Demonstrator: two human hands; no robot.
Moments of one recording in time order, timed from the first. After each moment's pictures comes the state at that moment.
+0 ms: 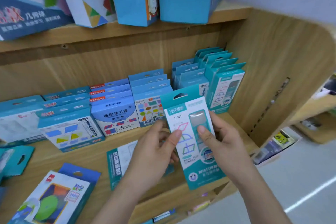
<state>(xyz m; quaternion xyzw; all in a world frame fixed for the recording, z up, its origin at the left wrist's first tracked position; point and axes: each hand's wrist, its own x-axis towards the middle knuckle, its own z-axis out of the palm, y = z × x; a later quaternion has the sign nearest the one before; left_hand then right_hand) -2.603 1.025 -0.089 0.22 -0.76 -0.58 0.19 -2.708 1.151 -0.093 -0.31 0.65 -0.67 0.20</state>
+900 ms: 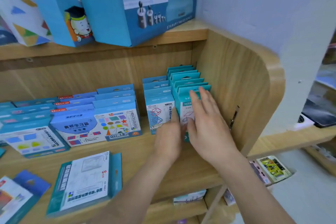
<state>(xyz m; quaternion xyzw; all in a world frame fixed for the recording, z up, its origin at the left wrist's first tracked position) -2.803 1.082 -0.126 0.32 -0.92 -0.16 0.19 -2.851 1.184 -0.070 -0.48 0.84 -0.25 -0.07</state>
